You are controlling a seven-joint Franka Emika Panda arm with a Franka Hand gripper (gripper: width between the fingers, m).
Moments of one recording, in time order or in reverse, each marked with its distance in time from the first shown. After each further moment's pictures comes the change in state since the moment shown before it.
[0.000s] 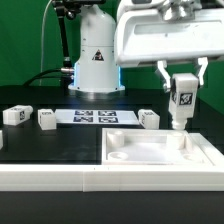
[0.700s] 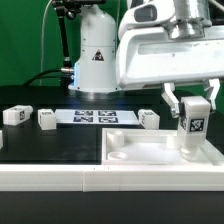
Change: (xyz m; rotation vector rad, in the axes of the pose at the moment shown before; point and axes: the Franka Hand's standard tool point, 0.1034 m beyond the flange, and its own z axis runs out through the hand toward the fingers) arm 0.046 0.004 0.042 0.010 0.010 0.010
